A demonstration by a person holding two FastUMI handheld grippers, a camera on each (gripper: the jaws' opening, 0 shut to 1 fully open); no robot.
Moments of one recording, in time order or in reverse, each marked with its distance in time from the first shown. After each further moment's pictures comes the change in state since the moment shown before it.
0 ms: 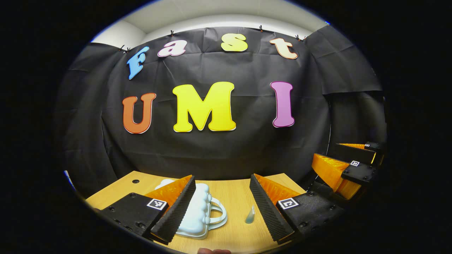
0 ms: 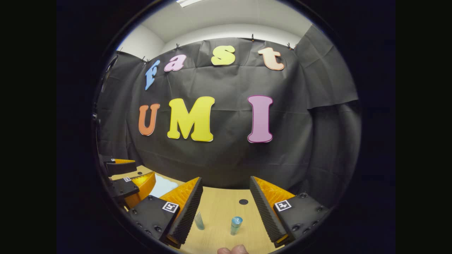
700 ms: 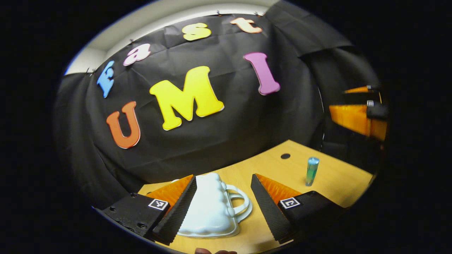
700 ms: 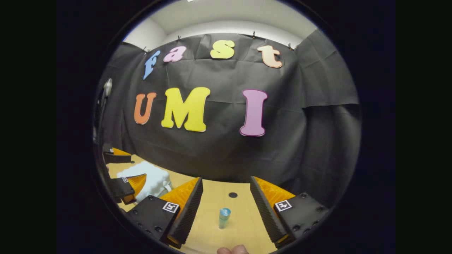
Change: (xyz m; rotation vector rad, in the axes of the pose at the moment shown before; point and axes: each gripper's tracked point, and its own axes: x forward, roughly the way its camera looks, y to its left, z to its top) left arm 0.025 0.015 -0.081 0.416 0.144 -0.100; right arm -0.015 -0.038 -0.045 -0.087 0.067 -0.096
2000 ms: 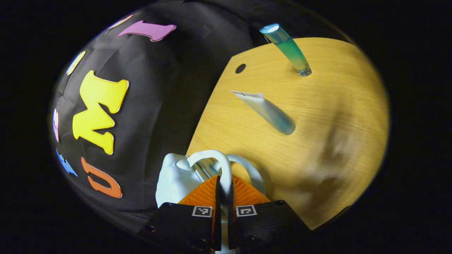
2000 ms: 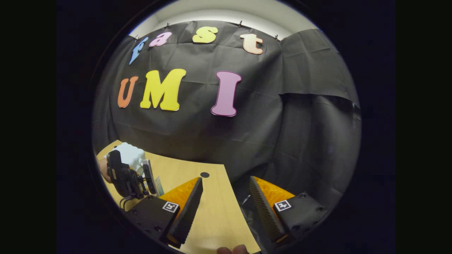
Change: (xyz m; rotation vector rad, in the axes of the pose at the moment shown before) left arm 0.104 -0.049 -0.127 0.643 0.315 -0.176; right arm -0.034 -0.071 -0.032 0.000 0.104 -0.194
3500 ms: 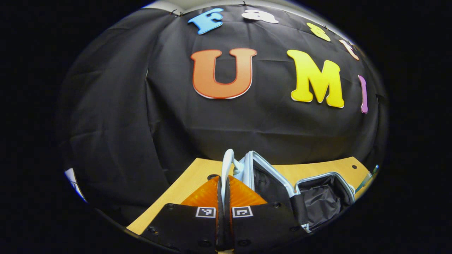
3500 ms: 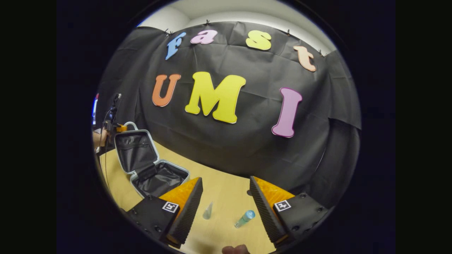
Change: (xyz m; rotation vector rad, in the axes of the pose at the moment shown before) left arm -0.027 0.287 -0.392 -1.244 -0.195 0.312; right arm 0.012 0.199 0.061 -0.170 -0.005 0.360
